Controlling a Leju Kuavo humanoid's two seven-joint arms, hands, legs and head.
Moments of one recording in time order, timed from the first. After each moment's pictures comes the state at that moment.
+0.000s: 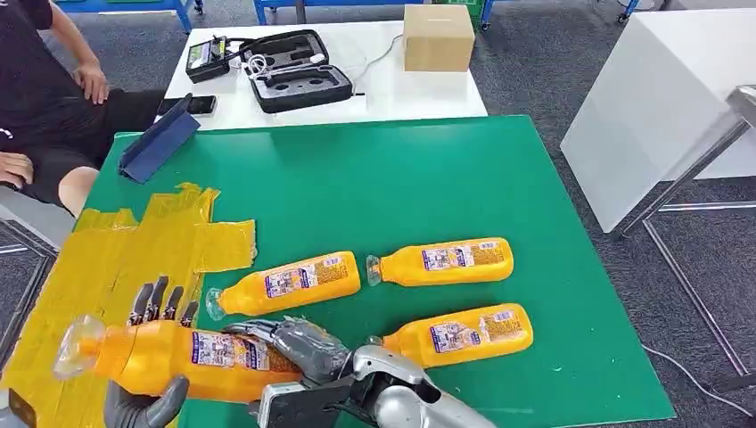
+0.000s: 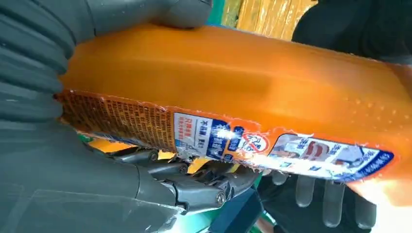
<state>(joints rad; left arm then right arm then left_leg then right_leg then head) 0.39 -0.06 -0.09 -1.87 0.60 -0.28 -0.20 -0.29 0.04 1.01 -1.41 0.33 0.10 -0.18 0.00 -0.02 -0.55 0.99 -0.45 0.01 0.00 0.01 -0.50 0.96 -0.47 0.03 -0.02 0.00</state>
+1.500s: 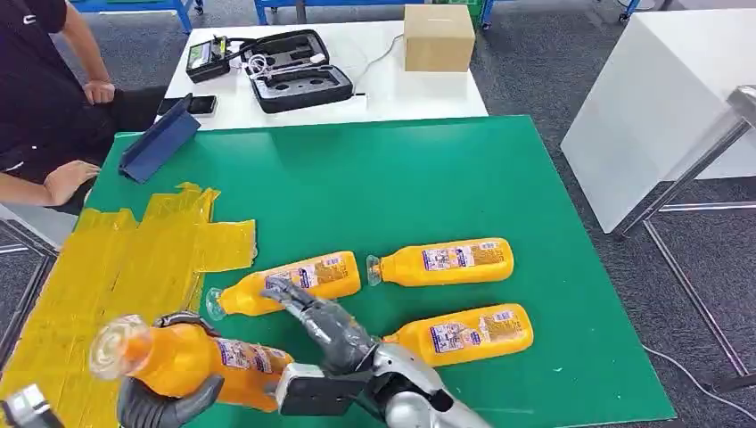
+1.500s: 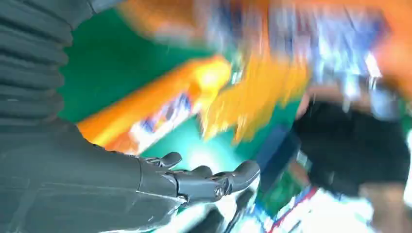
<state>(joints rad) 0.38 -0.05 -0.12 -1.88 0.48 -0.23 -0.25 -0.23 0.04 0.93 -1.42 0.42 -0.07 -0.15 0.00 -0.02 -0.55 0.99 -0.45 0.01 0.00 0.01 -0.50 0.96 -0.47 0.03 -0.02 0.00</state>
